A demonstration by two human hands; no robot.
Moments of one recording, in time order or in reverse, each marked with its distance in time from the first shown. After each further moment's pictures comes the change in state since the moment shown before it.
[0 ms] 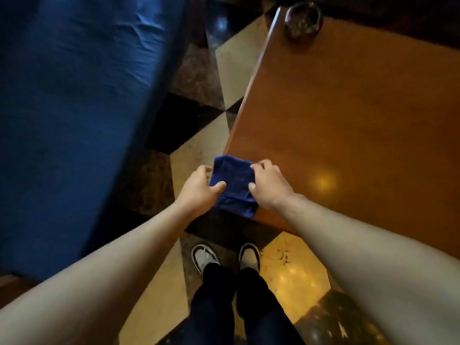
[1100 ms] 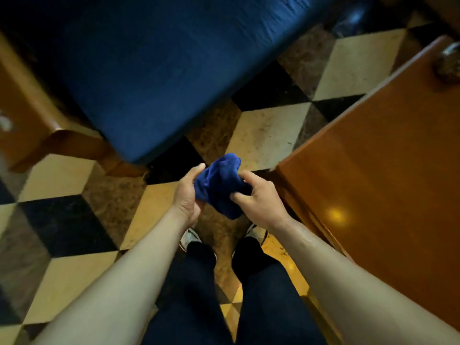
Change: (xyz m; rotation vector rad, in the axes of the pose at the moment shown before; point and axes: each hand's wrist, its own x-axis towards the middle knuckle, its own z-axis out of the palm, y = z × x) left_hand -0.198 -0.135 -0.049 -1.752 0.337 -0.461; right_hand -0.148 -0.170 0.056 0.345 -0.254 -0.416
